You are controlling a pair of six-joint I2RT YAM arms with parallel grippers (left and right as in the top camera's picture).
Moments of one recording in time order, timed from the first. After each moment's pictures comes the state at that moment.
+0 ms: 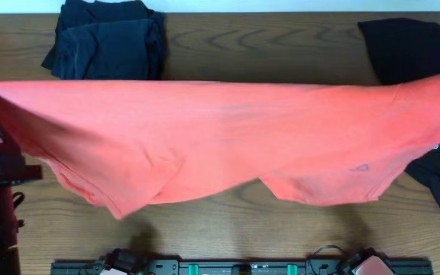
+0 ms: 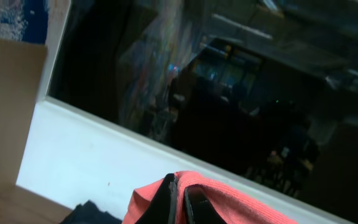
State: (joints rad) left arm -0.33 0.82 1.73 -0.65 -0.48 -0.30; right arm -0.87 1.22 2.23 -0.74 -0.49 0.11
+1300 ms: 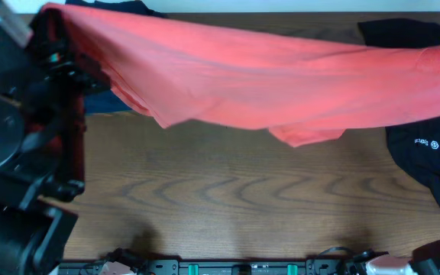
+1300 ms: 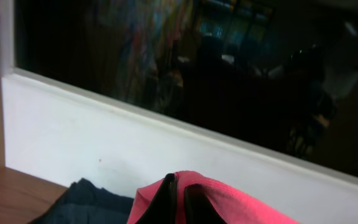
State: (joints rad) left arm -0.39 1.10 1.76 -0.60 -0.49 -0.29; right arm -1.21 1.57 2.53 -0.23 -1.28 0.52
